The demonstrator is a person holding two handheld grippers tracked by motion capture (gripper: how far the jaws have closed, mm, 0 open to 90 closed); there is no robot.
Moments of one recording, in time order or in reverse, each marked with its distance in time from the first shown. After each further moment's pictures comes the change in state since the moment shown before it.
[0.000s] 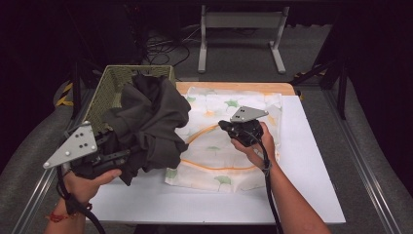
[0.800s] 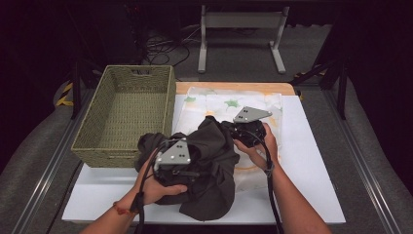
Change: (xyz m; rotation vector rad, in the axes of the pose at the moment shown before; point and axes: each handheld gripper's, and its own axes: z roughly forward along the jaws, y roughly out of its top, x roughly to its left) left arm -0.049 -0.023 0.145 0.331 -0.301 -0.041; right arm -0.003 -0.004 -0.006 -0.003 -0.003 0.016
